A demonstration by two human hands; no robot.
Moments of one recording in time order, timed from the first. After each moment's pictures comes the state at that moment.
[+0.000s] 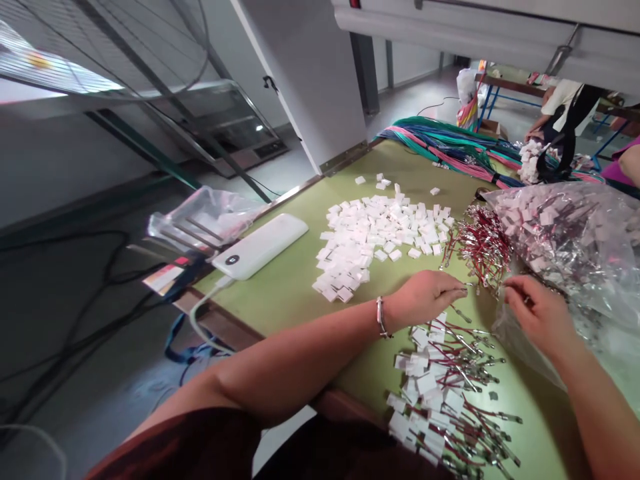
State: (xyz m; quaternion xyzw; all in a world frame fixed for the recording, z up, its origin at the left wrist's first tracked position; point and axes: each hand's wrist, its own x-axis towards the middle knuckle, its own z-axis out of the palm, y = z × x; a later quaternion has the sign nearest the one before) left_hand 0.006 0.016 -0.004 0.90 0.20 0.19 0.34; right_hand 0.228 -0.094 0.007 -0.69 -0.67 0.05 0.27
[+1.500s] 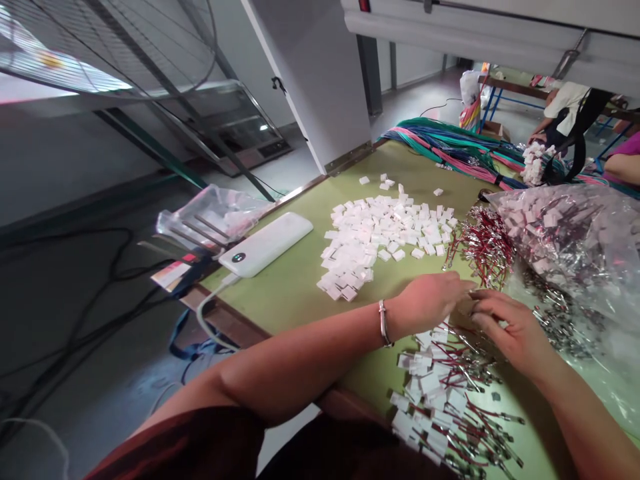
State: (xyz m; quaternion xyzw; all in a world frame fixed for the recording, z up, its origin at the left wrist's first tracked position) left_hand 0.003 0.009 0.000 0.95 0.18 0.13 0.21; right_hand 0.178 -0.097 0.012 -0.58 -0.72 0.19 0.32
